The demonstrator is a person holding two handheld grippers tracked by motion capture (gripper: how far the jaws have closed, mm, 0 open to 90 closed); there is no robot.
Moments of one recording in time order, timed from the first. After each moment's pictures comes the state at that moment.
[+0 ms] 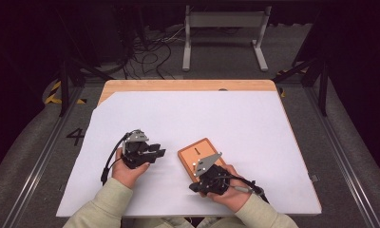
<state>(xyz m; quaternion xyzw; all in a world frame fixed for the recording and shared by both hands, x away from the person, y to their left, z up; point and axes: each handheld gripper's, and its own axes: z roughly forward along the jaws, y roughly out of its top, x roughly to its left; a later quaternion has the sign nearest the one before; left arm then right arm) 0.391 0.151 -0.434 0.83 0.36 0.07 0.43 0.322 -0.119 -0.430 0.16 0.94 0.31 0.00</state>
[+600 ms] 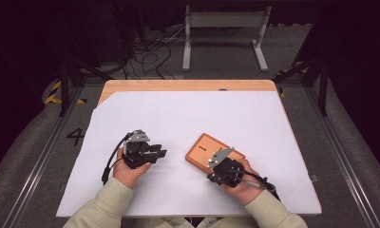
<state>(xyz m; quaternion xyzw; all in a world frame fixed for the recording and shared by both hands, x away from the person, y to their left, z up) 0.392 0.148 -0.435 0.83 0.35 0.06 0.43 0.341 -0.164 -0.430 0.22 0.94 0.26 0.07</state>
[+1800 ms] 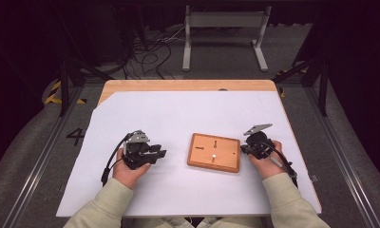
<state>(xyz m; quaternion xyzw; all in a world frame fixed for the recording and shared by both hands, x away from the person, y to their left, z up) 0.390 0.149 -0.436 0.83 0.36 0.07 0.43 0.413 -0.255 -0.434 0.42 0.86 0.25 0.16</state>
